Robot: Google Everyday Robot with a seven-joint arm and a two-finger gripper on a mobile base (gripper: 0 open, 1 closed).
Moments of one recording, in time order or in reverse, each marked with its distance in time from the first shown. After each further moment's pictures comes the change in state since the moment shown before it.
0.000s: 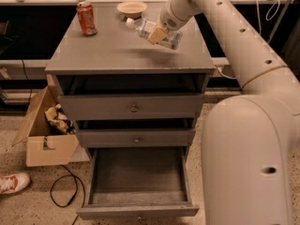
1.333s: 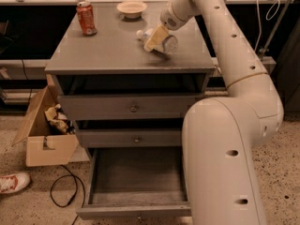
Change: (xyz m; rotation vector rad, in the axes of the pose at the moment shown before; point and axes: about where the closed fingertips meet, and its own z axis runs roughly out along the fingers) arm 0.002 -0.012 0.021 -0.051 -0.057 0.045
